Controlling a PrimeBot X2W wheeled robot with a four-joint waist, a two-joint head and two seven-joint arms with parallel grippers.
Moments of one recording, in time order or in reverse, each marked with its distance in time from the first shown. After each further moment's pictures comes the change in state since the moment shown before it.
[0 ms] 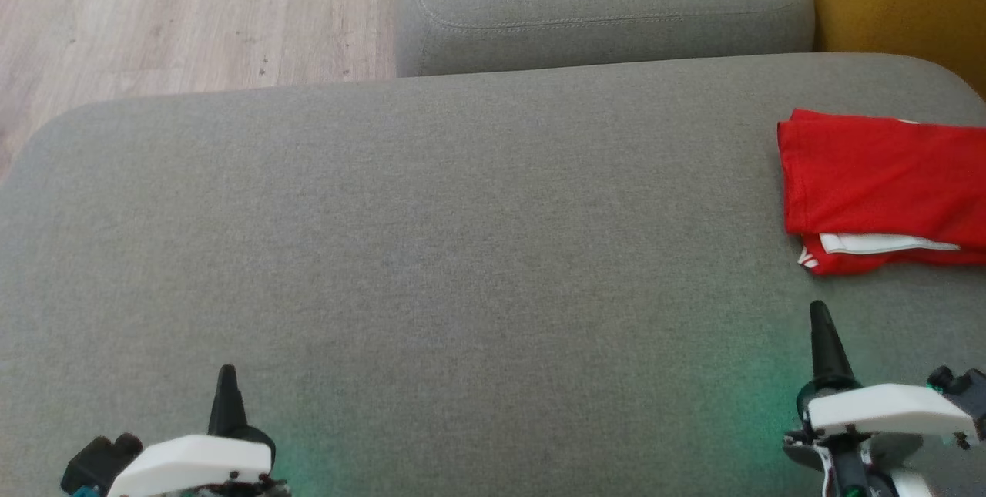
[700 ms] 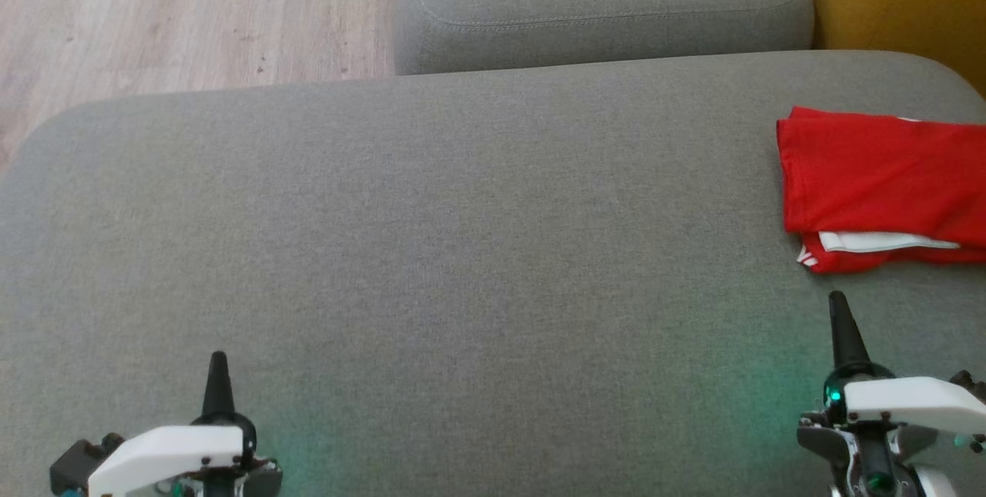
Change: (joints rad) left arm -0.025 -0.027 0.075 -0.003 -0.177 -0.060 0.062; right arm -0.018 0.000 -0.037 -0.017 0.241 0.000 0.043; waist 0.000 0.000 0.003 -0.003
